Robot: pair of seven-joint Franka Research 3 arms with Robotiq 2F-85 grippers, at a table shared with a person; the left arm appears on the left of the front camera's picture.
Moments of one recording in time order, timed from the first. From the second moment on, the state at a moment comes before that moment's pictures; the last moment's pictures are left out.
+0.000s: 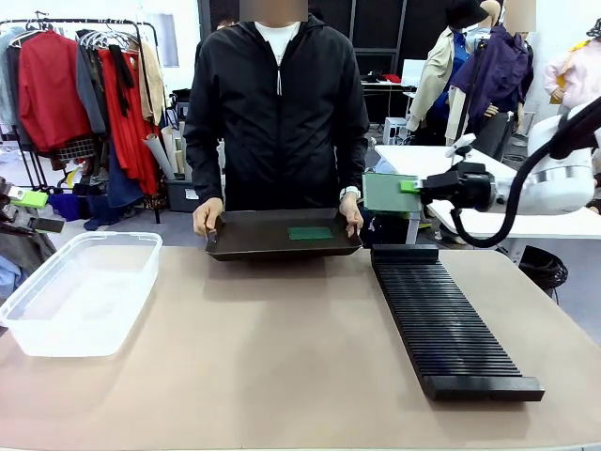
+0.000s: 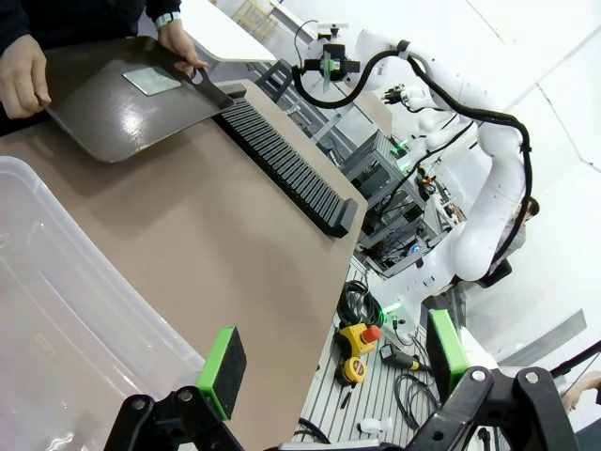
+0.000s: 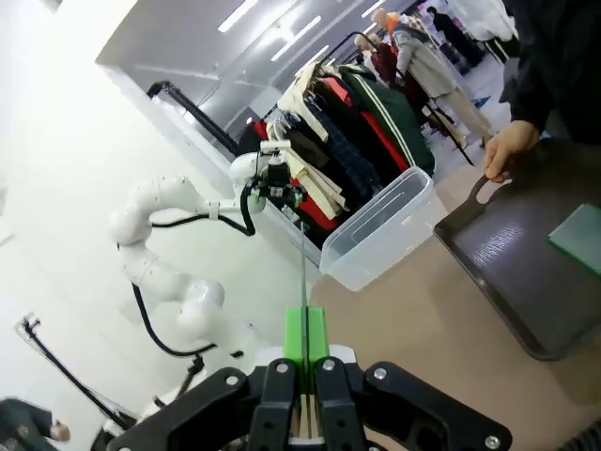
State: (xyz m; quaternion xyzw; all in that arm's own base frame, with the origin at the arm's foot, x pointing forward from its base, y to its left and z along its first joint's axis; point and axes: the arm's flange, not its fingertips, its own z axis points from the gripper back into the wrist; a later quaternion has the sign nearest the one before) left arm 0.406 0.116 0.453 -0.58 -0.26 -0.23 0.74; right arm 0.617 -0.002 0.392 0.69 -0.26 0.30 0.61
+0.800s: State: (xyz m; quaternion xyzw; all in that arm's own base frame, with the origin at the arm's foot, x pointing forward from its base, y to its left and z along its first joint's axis) left arm 0.406 0.116 0.453 -0.58 -0.26 -0.23 0.74; right arm 0.609 -0.084 0.351 0.61 -0.37 0.48 0.51
